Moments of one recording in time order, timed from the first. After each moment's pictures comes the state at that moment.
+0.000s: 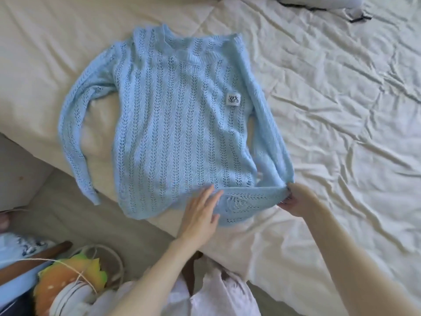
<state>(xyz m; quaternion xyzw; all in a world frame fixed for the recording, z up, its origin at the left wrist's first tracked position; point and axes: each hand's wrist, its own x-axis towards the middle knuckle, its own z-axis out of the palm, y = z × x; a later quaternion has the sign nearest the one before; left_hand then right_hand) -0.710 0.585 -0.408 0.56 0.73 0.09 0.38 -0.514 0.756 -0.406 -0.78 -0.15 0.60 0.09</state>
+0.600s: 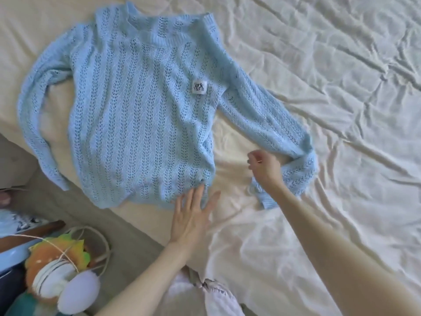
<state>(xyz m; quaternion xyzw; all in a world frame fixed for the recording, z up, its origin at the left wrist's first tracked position) -0.597 0.630 -0.410 0.59 0.78 -0.07 0.19 -0.490 0.821 -0.430 -0.63 -0.62 0.46 0.02</state>
